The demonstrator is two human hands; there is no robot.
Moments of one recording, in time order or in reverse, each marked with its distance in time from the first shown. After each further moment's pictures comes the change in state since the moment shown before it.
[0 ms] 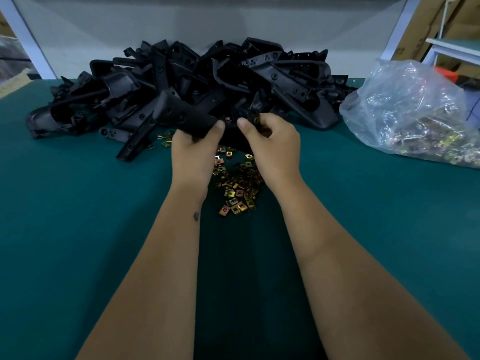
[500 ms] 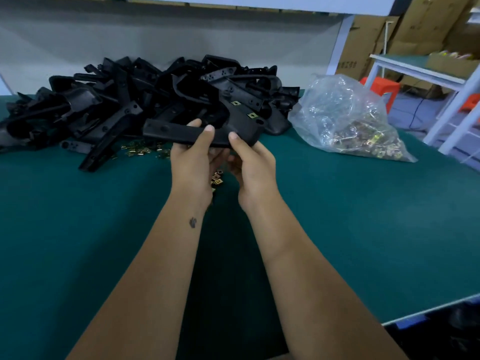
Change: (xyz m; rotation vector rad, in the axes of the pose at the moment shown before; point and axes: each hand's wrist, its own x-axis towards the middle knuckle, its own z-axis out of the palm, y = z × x) left_hand -0.046 0.022 0.056 -0.410 -0.027 -0.249; right_hand -0.037 -0.012 -0.041 0.808 0.078 0.476
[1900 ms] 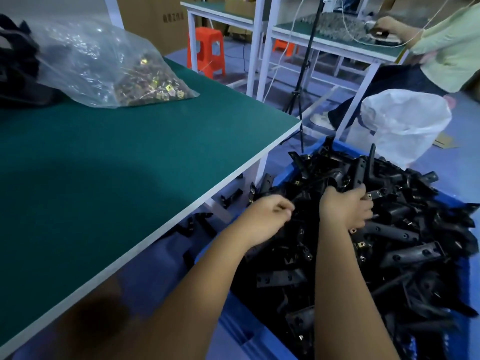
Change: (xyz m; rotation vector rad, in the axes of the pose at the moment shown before) left_hand -0.289 -0.211 0.157 0.895 -1.432 -0.392; right_hand -0.207 -0.118 -0.423 -0.832 1.571 0.202
